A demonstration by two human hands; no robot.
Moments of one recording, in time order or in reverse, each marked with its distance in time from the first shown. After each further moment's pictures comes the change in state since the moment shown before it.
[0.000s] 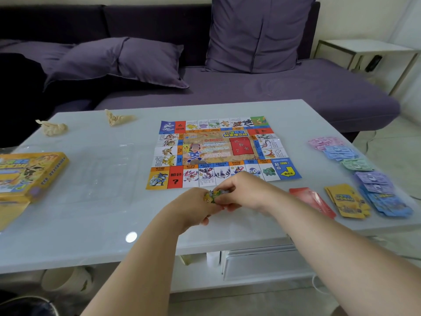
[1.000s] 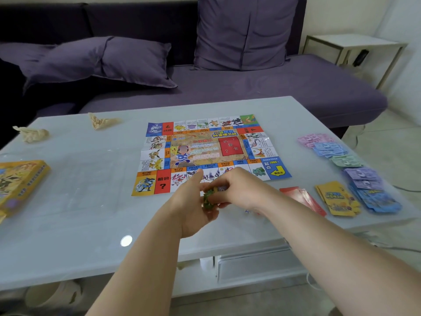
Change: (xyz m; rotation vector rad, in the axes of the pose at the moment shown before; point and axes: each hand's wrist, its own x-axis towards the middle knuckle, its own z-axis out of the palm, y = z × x) left_hand 0.003 0.031 0.017 -0.950 -0.005 -0.215; right_hand -0.013 -0.008 -0.012 -0.007 0.084 -0.010
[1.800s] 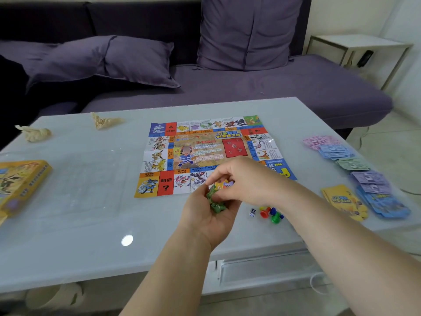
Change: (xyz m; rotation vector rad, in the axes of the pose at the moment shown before) left_hand -0.014 -0.011 0.026 -0.821 -0.125 -0.028; right_hand -0.009 -0.023 -0.019 -0.274 0.017 -0.196
